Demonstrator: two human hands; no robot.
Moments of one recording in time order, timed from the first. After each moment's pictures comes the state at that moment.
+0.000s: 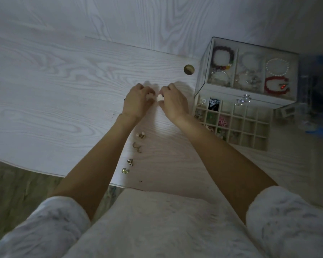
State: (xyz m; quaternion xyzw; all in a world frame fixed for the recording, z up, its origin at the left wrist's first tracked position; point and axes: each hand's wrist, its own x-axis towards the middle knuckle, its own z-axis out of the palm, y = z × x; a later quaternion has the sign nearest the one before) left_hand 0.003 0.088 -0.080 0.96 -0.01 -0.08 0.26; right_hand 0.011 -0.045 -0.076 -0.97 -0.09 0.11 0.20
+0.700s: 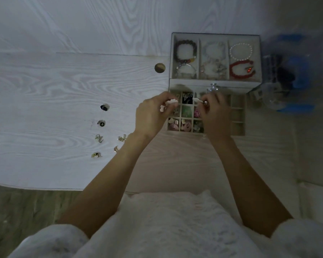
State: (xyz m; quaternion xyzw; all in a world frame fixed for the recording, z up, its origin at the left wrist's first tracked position) left_hand -0.042 -0.020 -0.025 0.91 -0.11 0.00 0.39; right_hand -0.062 -0.200 -0.050 -0.95 0.05 -0.14 0.27
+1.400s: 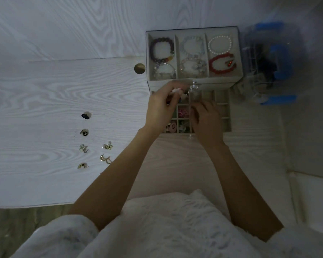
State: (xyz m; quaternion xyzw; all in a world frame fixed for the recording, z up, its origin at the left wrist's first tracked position) left_hand -0.024 -0.090 -0.036 0.83 -0.14 0.00 0.55; right_hand -0.082 -0.221 -0.066 -0.96 0.06 -0.10 0.24
